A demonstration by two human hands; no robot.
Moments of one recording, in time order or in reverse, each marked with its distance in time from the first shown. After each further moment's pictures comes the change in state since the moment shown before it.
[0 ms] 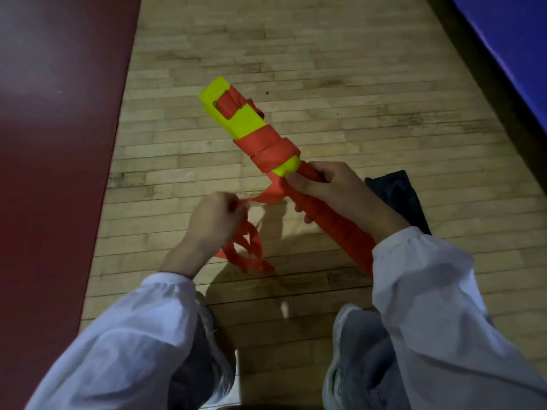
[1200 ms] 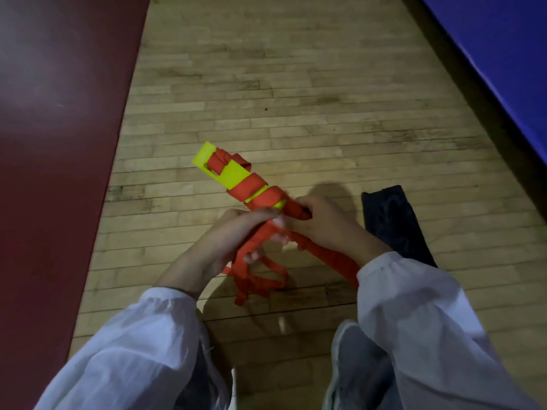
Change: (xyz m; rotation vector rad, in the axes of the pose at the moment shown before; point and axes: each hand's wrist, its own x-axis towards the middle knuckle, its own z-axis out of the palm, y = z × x) left_hand -0.012 0.037 -0.009 -0.882 -0.466 -0.204; right_hand 0.009 0.023 0.015 -0.298 -0.049 0.045
